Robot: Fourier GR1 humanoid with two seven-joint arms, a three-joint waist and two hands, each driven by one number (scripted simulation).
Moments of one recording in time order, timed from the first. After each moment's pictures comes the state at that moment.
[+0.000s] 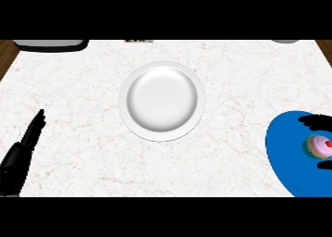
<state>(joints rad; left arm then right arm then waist) 0.11 0.37 0.02 -1.52 -0.10 0.09 -0.12 -0.27 -0.70 -0.08 -0.92 0.30 0.70 -0.27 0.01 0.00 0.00</state>
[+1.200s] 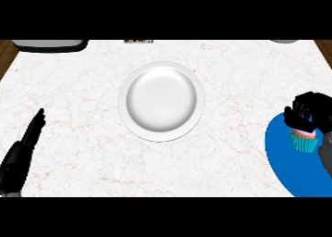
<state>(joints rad) 0.09 0.33 0.07 -1.49 -0.15 0.06 -0.13 -0.33 -0.50 0.00 -1.12 0.78 0.01 0.20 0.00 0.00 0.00</state>
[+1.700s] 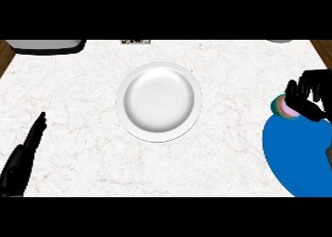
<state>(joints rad) 0.11 0.31 0.07 -1.49 -0.17 0.07 -0.14 -0.31 -0.49 0.00 -1.56 0.79 -0.07 0.25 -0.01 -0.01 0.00</state>
